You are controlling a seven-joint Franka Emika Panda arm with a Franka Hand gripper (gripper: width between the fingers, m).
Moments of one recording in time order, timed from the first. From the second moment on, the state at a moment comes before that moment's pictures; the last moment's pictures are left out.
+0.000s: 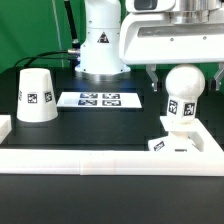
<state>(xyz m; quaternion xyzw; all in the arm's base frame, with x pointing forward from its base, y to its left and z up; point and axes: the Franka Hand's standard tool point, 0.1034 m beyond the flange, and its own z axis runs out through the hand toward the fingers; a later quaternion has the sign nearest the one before) 0.608 0.105 0.114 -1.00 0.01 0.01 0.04</state>
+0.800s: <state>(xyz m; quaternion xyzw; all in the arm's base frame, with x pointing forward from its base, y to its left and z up) 0.608 0.109 0.114 -0.96 -0.27 0.00 0.03</state>
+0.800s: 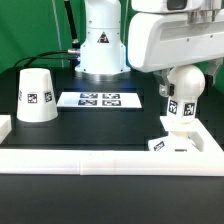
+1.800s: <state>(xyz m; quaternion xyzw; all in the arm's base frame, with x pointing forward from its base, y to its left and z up) 0.608 0.105 0.114 -0.92 -0.38 0.00 0.01</state>
